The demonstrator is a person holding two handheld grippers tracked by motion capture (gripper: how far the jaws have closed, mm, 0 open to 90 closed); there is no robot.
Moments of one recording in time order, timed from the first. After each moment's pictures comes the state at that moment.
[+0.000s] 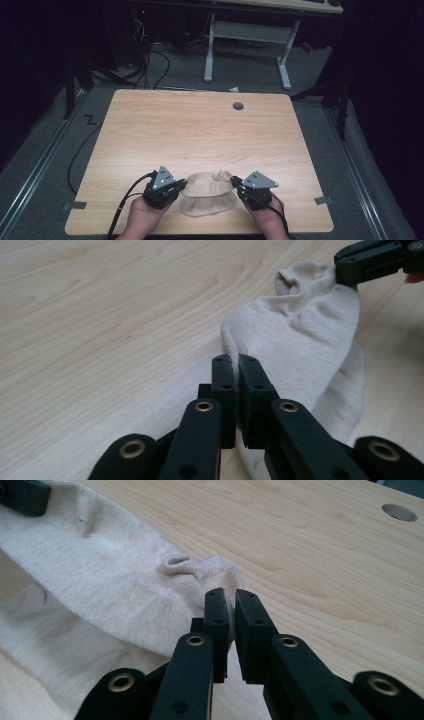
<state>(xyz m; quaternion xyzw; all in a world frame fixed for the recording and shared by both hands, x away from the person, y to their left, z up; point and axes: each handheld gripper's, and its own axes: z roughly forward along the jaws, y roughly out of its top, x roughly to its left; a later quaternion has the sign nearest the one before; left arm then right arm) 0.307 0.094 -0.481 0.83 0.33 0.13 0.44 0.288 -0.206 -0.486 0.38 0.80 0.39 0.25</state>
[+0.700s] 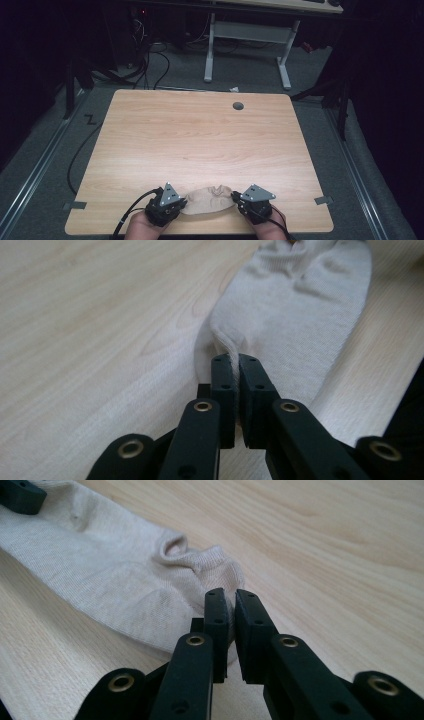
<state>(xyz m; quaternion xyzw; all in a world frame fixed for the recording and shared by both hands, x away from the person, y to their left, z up) 0.280 0.089 -0.512 0.87 0.32 0.09 0.36 0.265 -0.205 -0.510 0.38 0.83 0.35 0.21</state>
